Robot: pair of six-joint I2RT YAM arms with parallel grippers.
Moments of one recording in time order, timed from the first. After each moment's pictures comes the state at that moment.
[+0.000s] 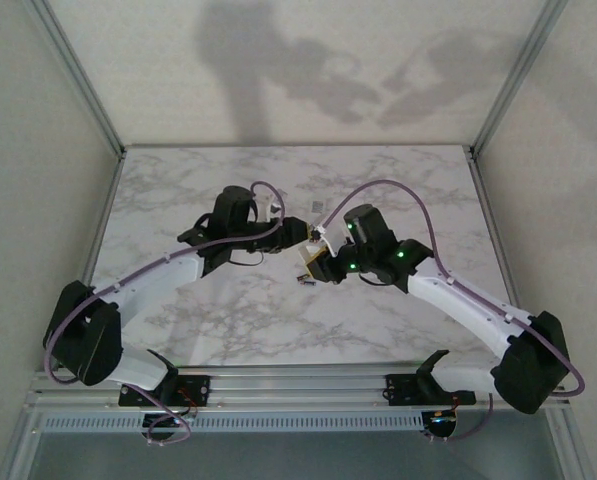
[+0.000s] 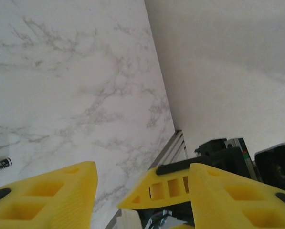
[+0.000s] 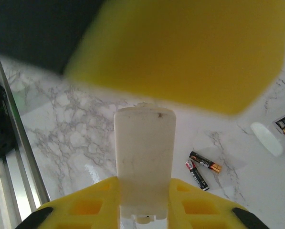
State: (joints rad) left arm -0.56 1.44 0.99 -0.05 0.66 -0.86; right arm 0.72 1.26 0.98 -0.48 -0.40 -0.04
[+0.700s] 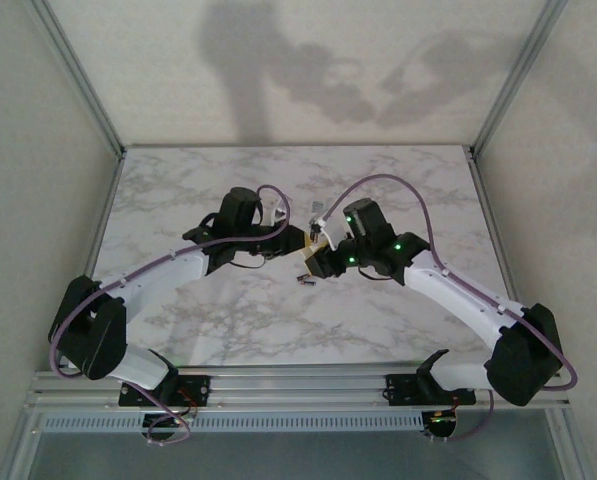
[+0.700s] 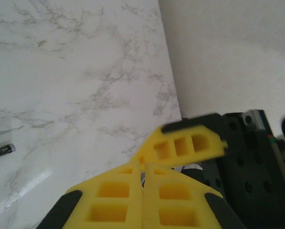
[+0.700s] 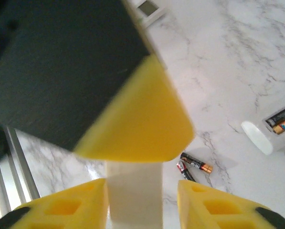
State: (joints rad) left arm -0.57 1.47 1.01 -0.08 0.67 -0.86; right arm 0.67 1.30 1.01 -0.47 -0.40 0.00
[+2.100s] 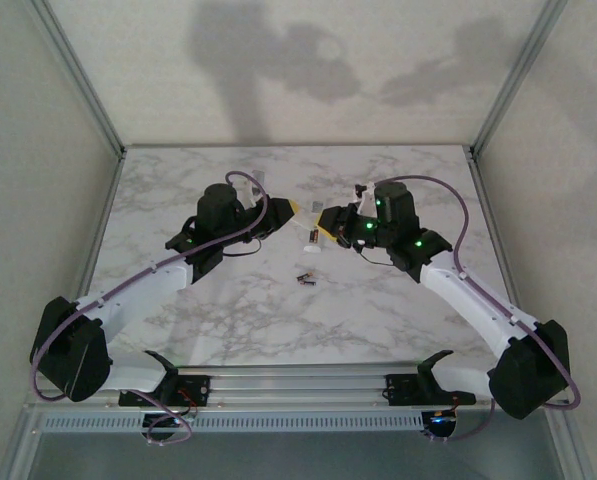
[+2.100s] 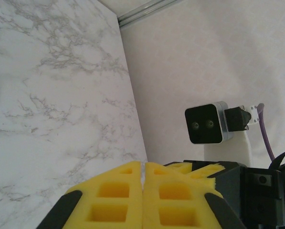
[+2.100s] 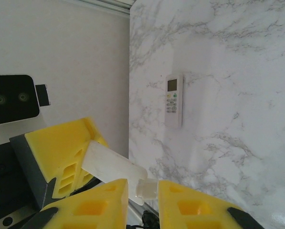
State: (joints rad) left arm -0.54 1.34 0.96 0.14 0.41 -1.05; right arm 0.54 1.24 0.99 -0.21 -0.53 1.06
